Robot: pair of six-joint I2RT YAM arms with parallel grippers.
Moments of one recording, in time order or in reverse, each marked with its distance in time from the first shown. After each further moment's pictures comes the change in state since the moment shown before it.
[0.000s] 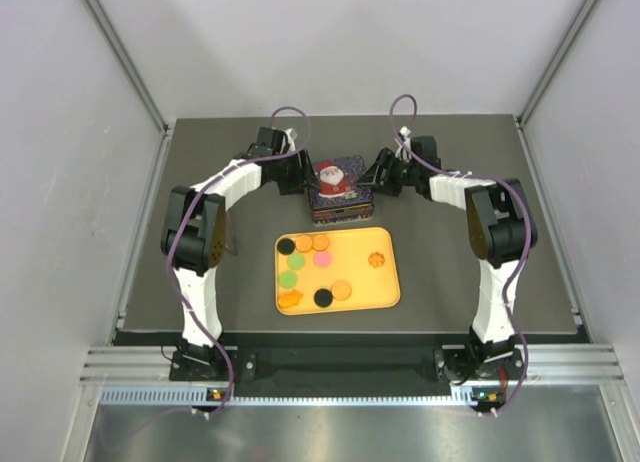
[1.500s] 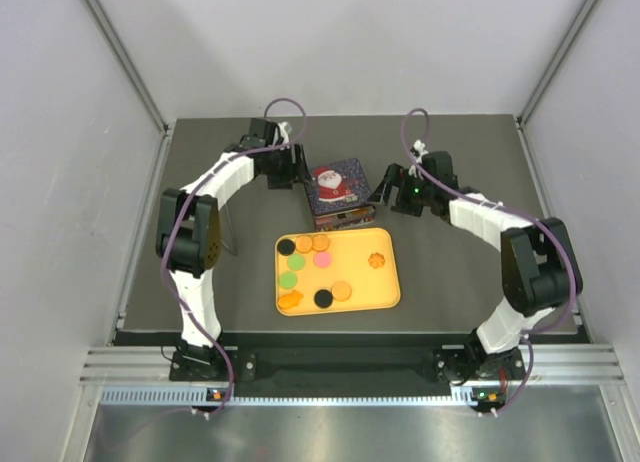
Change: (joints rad) left arm 0.033 -0.034 0.056 -0.133 -0.017 0.105; right arm 0.035 -0.403 -0.286 -0.178 0.207 -0.089
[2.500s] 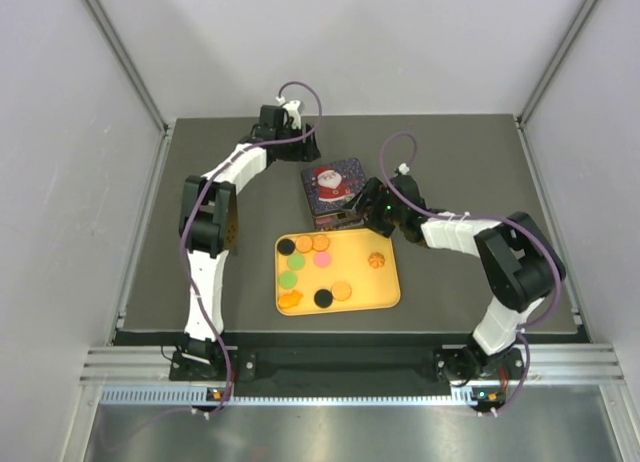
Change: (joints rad) left arm 0.003 0.251 0.274 0.235 -0.043 0.195; right arm 0.222 0.036 -0.151 0.259 0.255 0.441
